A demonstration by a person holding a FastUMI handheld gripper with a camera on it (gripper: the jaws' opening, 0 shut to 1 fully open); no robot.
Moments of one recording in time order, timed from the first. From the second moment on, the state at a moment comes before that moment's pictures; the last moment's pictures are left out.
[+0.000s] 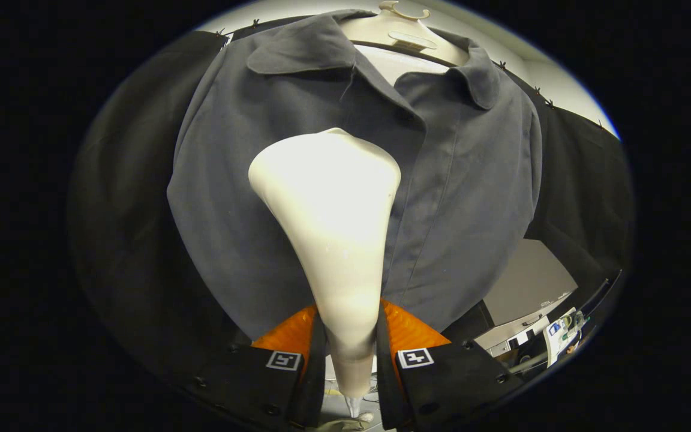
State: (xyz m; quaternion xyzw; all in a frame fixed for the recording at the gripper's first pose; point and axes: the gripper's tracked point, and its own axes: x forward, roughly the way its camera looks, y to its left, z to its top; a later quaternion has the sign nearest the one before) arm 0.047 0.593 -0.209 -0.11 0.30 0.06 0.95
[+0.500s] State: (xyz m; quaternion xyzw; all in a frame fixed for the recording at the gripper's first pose) arm 0.037 0.595 -0.263 -0.12 0.35 0.07 0.93
